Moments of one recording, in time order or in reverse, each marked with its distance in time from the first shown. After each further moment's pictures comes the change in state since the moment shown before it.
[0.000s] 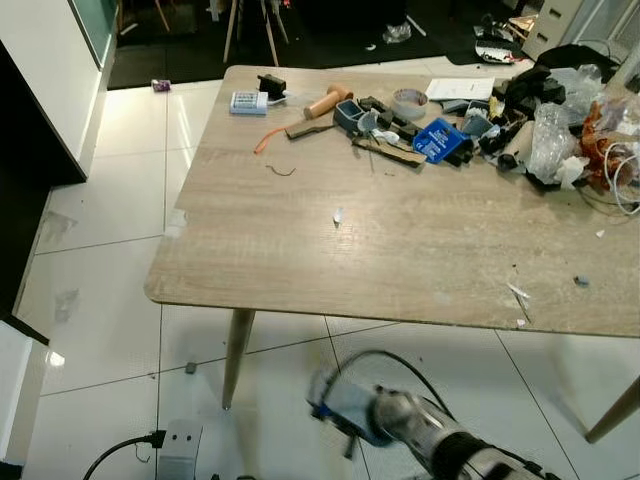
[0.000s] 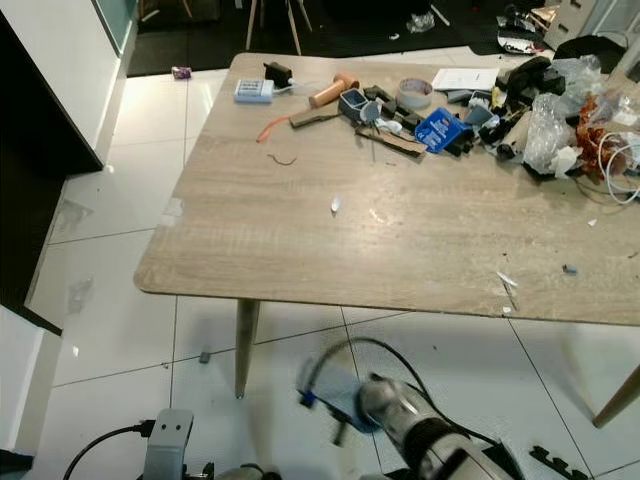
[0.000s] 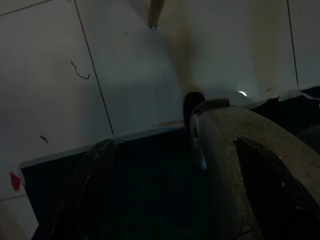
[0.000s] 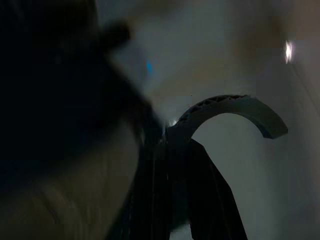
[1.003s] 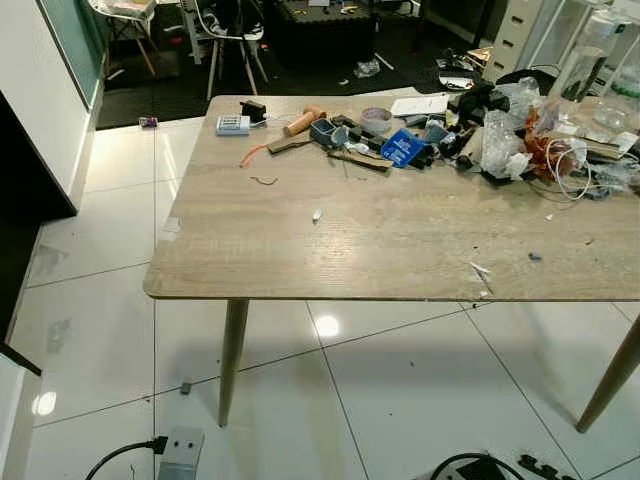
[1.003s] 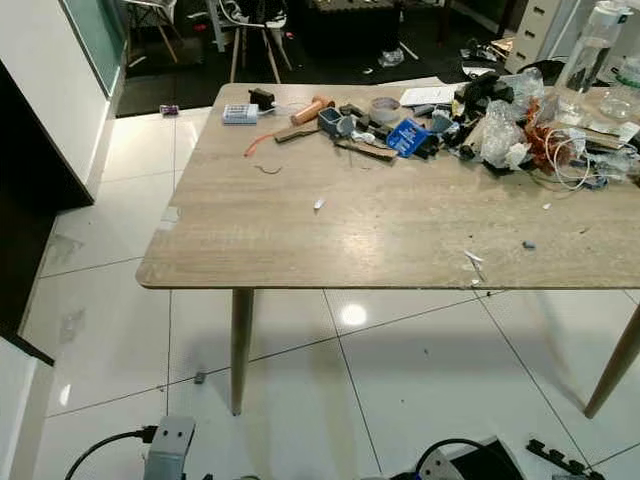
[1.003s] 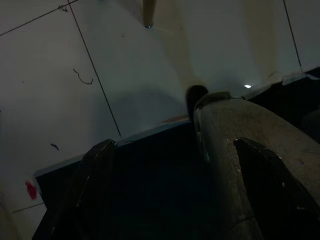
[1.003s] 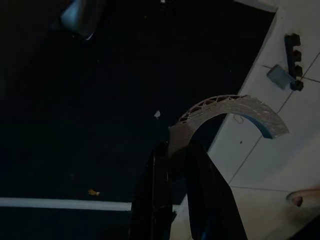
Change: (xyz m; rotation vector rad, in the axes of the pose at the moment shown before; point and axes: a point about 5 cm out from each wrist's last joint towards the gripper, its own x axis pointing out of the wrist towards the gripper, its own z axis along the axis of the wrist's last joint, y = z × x) left arm 0.001 -0.002 -0.004 0.043 0.058 -0.024; right arm -0.024 0.067 -0.142 0.587 0.420 -0.231
